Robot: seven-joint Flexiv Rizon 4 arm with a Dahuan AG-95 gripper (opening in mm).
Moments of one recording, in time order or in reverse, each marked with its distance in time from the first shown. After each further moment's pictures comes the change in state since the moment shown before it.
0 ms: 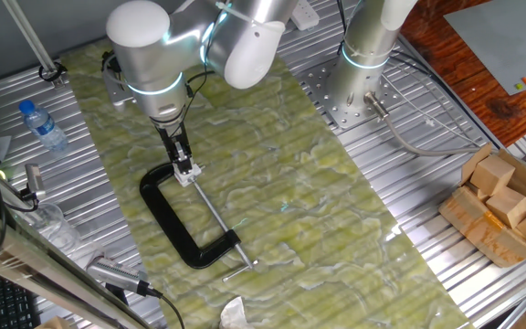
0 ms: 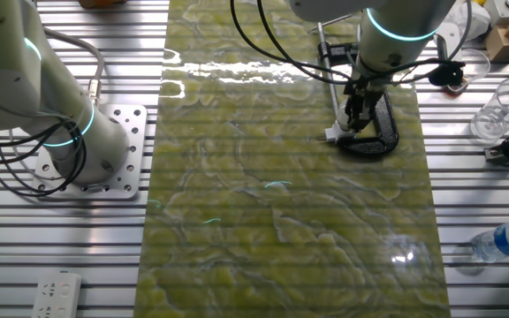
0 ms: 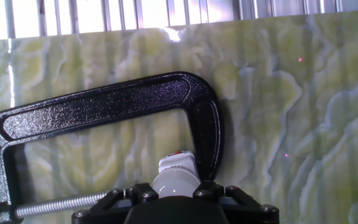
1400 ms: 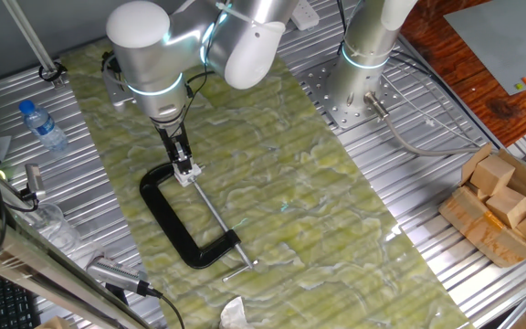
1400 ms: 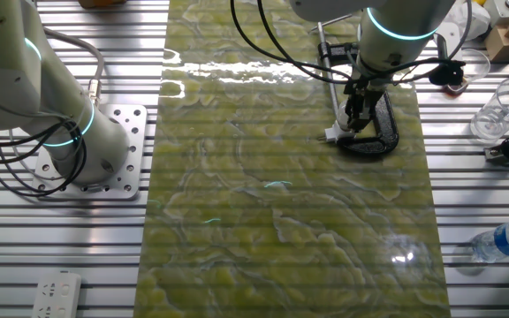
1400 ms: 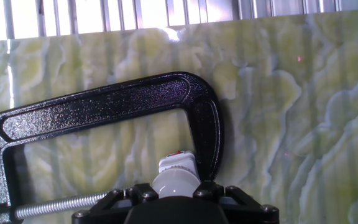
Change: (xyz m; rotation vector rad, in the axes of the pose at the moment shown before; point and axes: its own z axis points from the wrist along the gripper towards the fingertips) arm 0.000 0.000 0.000 -0.002 0.000 0.000
